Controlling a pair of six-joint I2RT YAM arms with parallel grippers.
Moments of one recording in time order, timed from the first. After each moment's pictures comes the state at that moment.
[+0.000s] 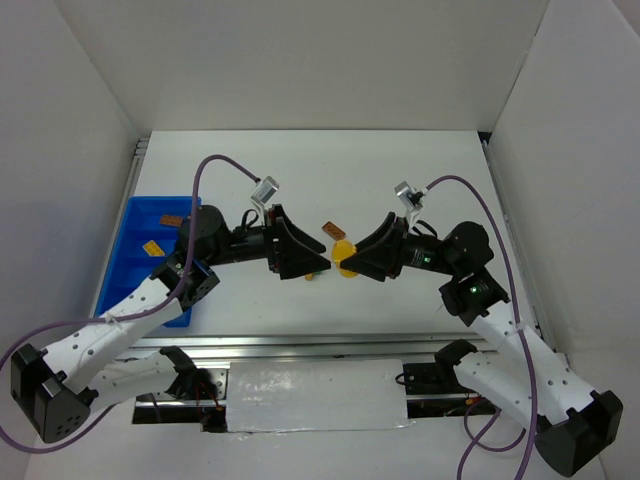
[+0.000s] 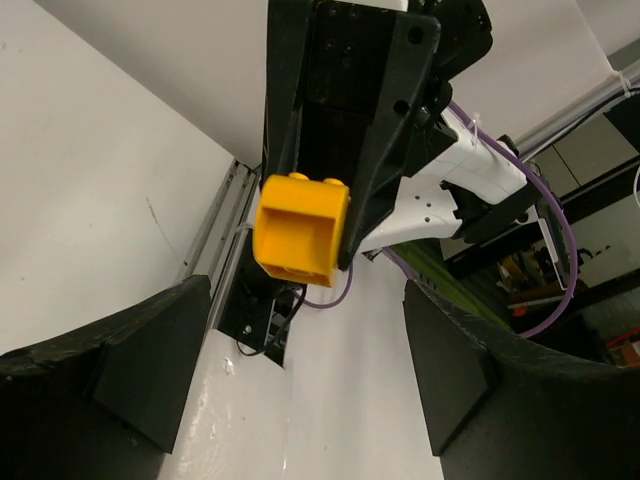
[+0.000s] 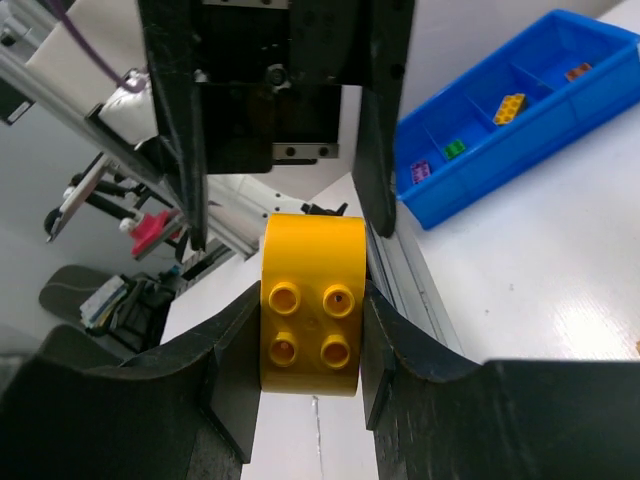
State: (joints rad) left arm -0.68 1.00 0.87 0.22 0.69 -0.79; right arm 0.48 0.77 0.69 0.26 -0.86 0.78
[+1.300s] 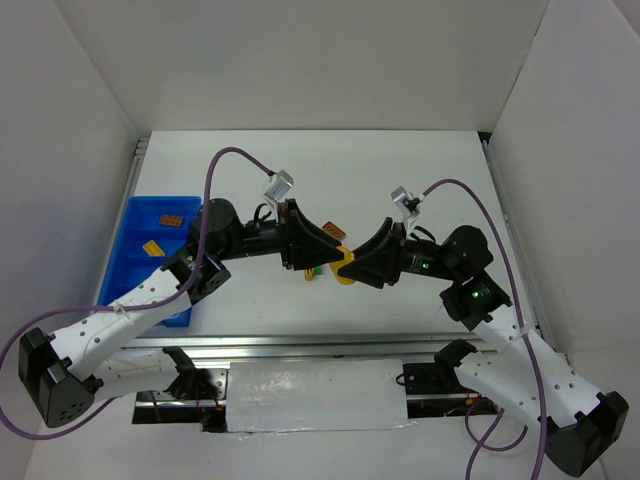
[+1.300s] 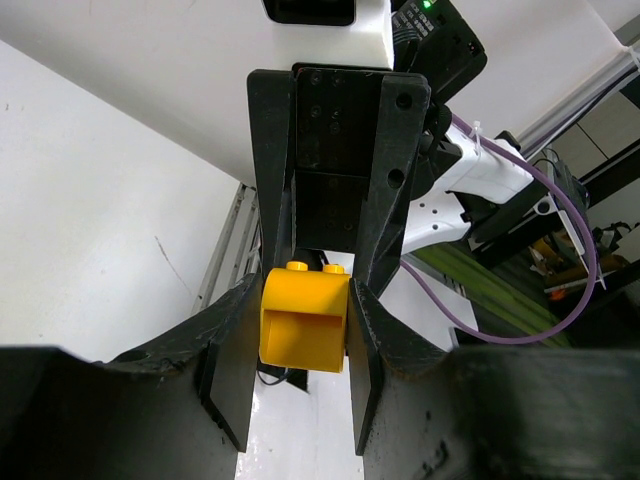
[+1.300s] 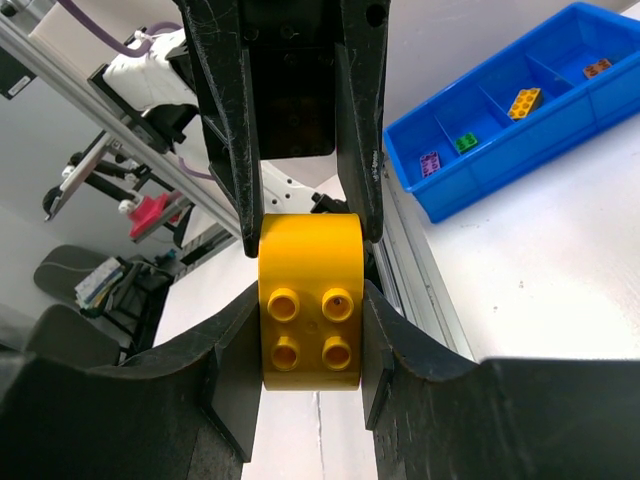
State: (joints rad) left arm -0.77 1.10 0.98 0.25 0.65 -0.69; right arm 0.54 0.76 0.70 0.22 -0.82 0.73
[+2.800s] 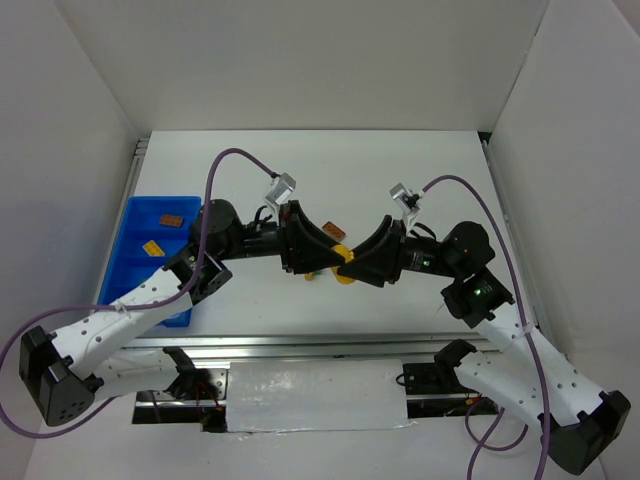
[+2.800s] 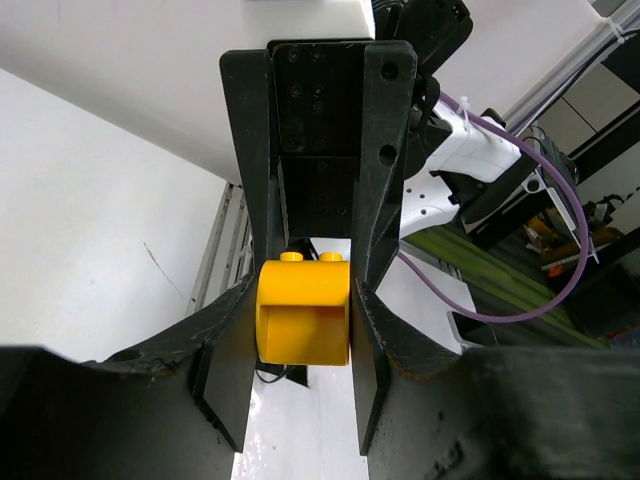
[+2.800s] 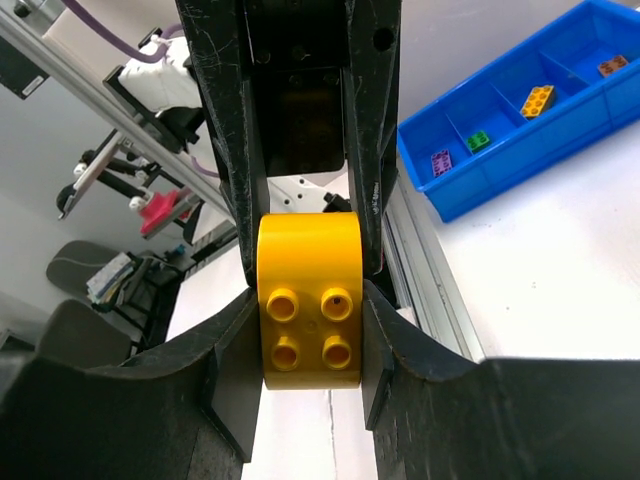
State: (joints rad) left arm -0.78 1.11 0.97 0.28 0.70 -0.67; right arm 0.55 0.77 0.75 0.18 -0.83 0.75
